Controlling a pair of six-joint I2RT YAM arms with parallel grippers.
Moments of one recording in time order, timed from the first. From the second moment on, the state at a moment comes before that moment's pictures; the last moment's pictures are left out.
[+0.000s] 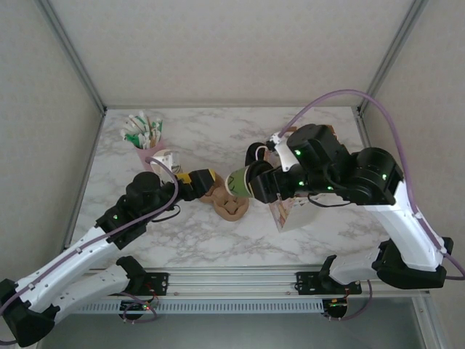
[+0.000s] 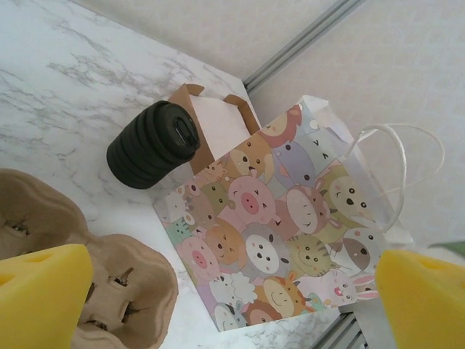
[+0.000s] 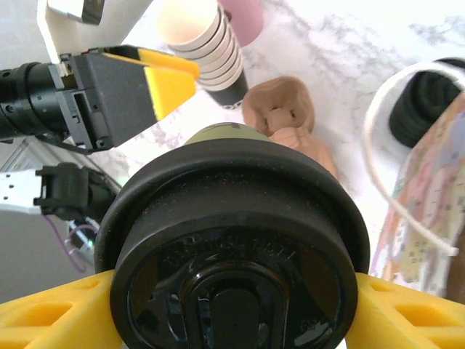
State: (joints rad) left arm -0.70 0.81 0.75 -0.16 0.02 -0.81; right arm 1.03 1.31 2.03 -1.50 0.04 0.41
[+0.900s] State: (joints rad) left arm -0.76 1.16 1.06 -0.11 0.11 -0.76; right arm 0.96 1.29 2.18 -1.69 0.43 0.44
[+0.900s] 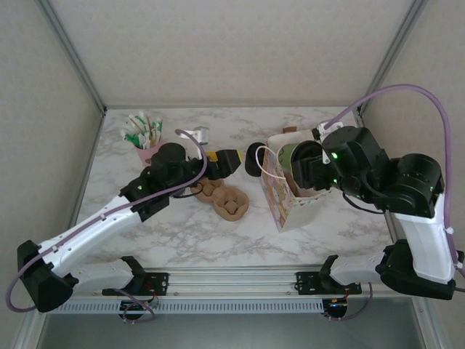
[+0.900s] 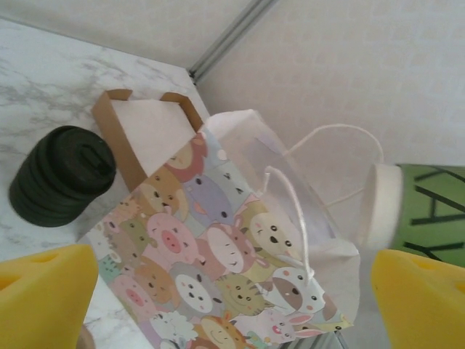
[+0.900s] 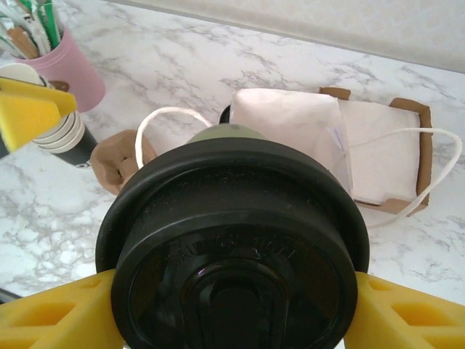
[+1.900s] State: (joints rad) left arm -0.82 1.38 1.18 -0.10 0.20 -0.68; right arm 0.55 1.41 1.93 -1.69 0.19 0.38
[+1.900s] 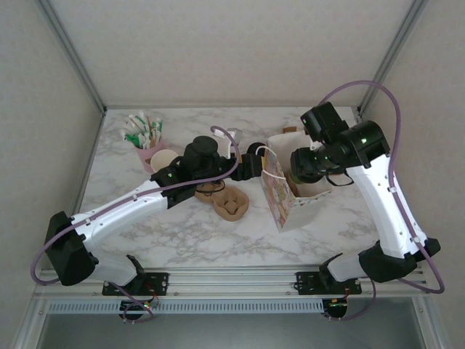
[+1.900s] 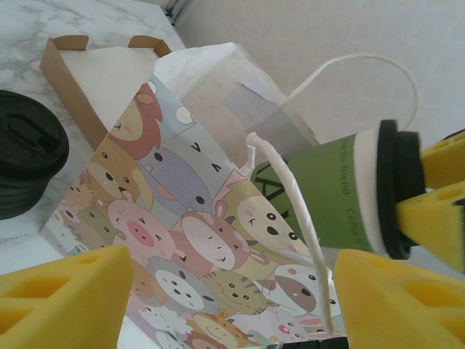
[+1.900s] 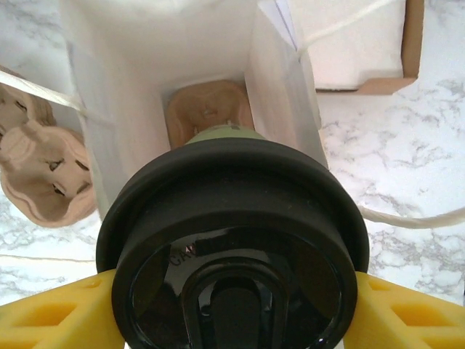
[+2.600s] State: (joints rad) left arm -0.82 1.39 1.19 -0.10 0.20 -0.65; right arm 0.52 1.48 1.80 -1.69 0.11 0.36
